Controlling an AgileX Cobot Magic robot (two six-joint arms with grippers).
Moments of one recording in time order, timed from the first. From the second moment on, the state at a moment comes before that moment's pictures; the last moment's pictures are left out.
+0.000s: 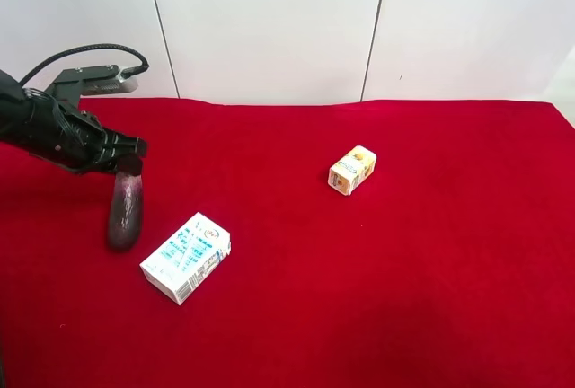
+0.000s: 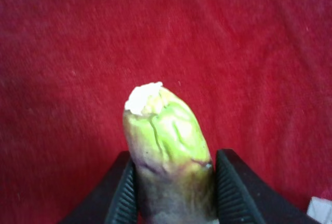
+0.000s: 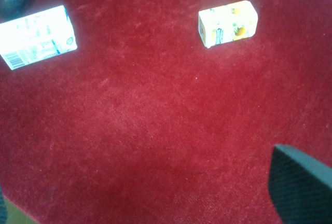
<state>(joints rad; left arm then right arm) -0.10 1.69 -0.82 -0.74 0.23 0.67 0.72 0.01 -0.48 -0.02 1.06 0.06</state>
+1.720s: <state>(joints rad) -0.10 1.76 -0.88 -0.74 0.21 0.69 0.72 0.01 -0.48 -0.02 1.06 0.06</state>
